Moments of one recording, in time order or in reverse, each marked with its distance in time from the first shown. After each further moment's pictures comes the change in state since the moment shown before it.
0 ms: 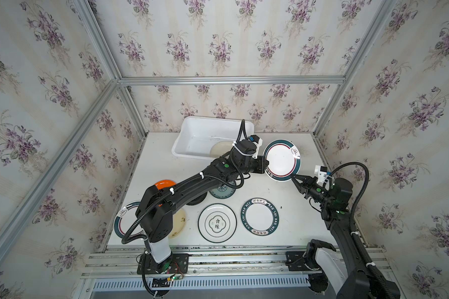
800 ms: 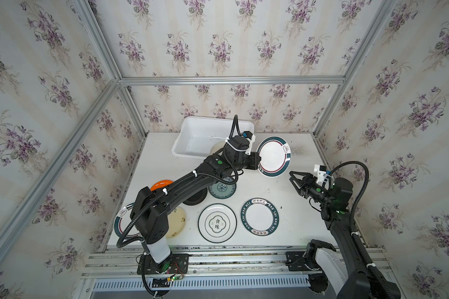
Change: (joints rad) left arm 0.077 -0.051 -0.003 -0.060 -0.024 0.061; right arm 0.001 -0.002 0.006 0.003 -0.019 -0.014
